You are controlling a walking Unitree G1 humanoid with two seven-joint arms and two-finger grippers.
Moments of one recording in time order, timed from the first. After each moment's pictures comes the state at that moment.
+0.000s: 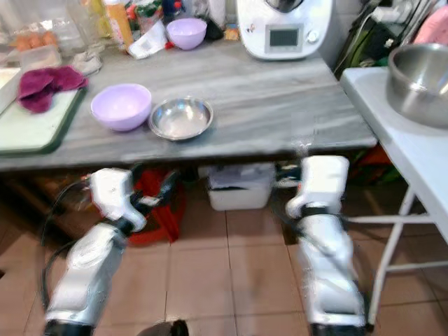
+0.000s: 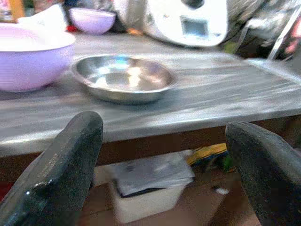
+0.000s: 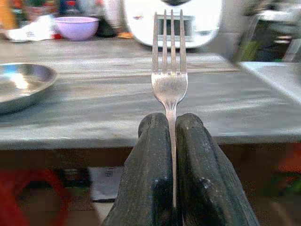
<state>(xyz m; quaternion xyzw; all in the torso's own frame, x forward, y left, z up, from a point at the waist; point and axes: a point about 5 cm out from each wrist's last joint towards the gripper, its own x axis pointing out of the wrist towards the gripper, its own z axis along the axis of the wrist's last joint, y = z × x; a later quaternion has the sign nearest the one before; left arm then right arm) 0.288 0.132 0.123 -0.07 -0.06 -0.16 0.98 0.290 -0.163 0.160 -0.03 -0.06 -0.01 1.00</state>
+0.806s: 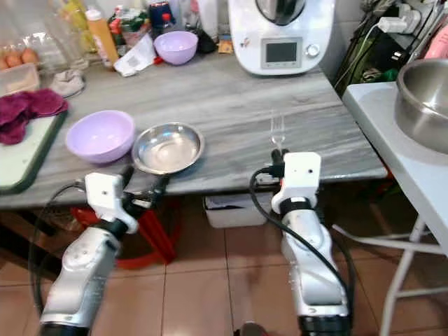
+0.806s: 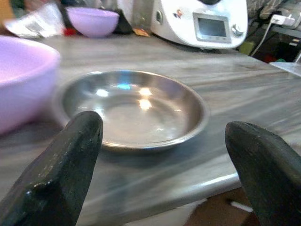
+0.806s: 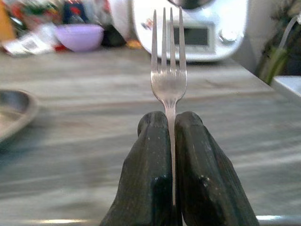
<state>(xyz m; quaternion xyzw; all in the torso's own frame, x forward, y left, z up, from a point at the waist) 0.287 0.123 0.119 -0.08 -0.05 -0.18 0.98 0.298 -0.155 0.157 -0.03 -0.06 0.01 1.00</state>
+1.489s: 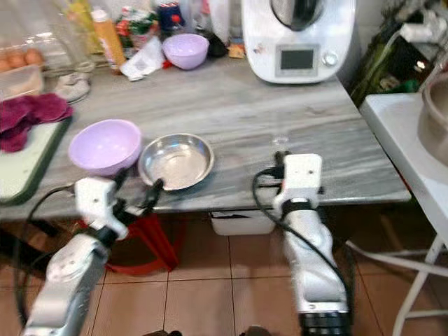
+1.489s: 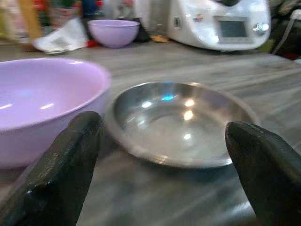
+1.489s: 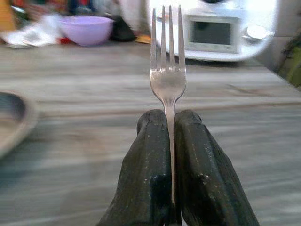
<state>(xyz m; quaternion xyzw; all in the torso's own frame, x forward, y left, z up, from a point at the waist) 0.268 0.154 0.121 -0.02 -0.06 -0.16 0.98 0.302 -0.145 0.153 -0.02 -0.06 0.03 1.00</state>
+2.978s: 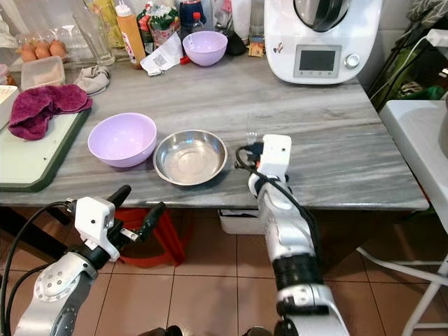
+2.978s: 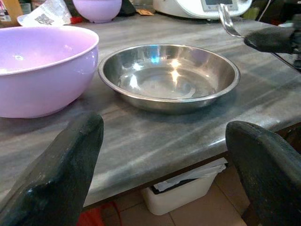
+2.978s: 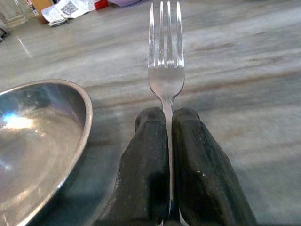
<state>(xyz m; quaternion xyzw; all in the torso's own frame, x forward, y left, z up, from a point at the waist) 0.247 0.155 0.108 0.01 -0.03 -0.23 0.97 0.362 -0.116 0.146 0.08 0.04 0.06 0.99</state>
